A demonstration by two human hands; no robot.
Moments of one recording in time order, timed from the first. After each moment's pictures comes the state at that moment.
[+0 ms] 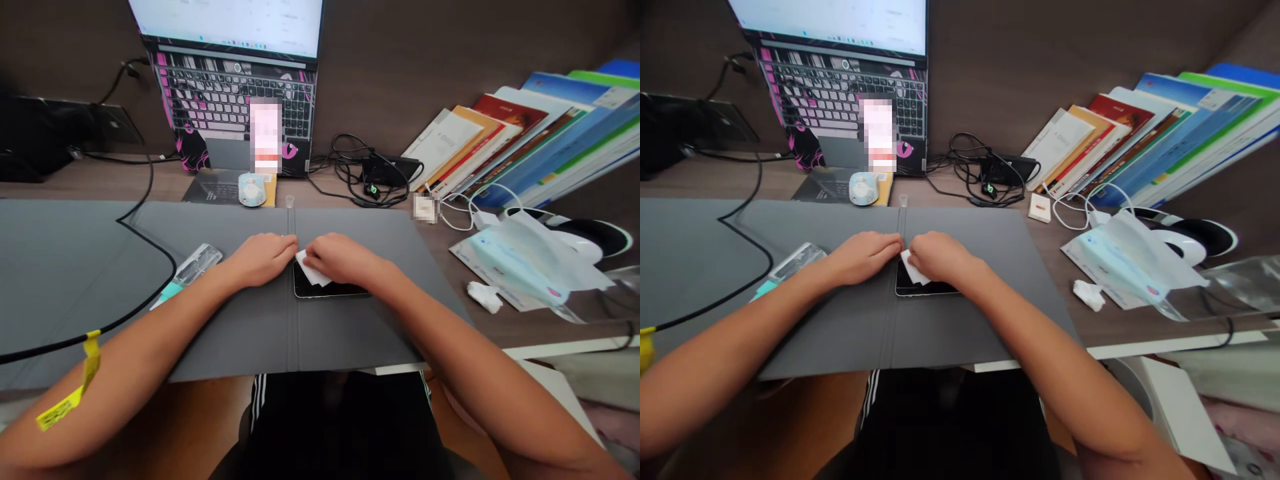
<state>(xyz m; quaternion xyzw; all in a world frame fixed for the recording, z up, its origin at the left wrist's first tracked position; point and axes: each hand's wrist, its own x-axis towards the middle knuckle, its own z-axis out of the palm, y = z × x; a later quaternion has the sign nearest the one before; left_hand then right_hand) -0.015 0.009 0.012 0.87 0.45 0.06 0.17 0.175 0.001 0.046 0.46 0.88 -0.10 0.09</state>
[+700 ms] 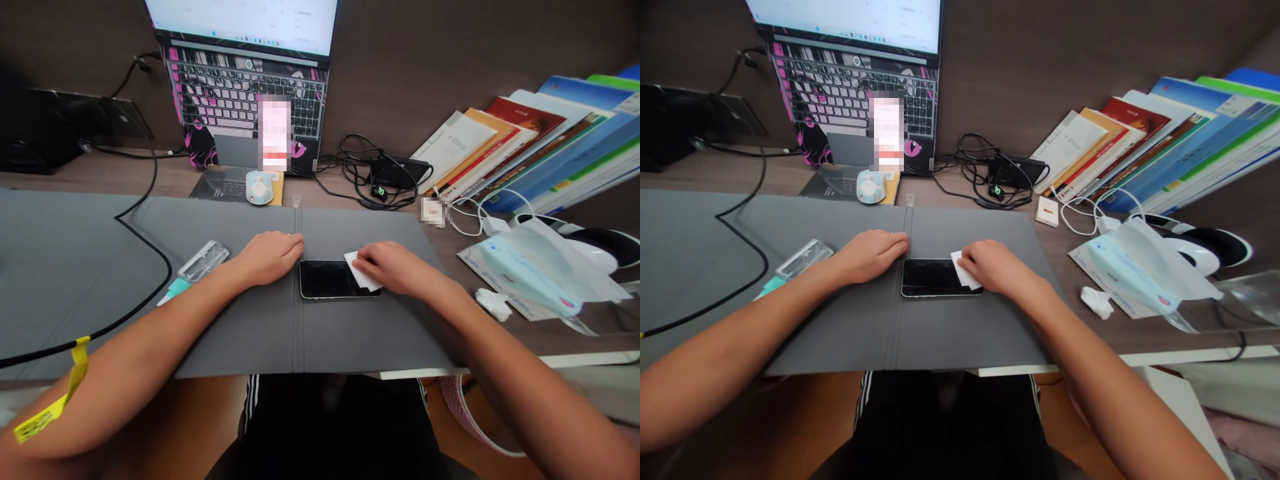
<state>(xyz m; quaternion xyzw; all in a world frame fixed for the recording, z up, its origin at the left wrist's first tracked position) -0.013 0.009 0.013 0.86 0.47 0.06 0.16 0.242 -0.011 0.050 0.52 0.84 -0.08 0.10</state>
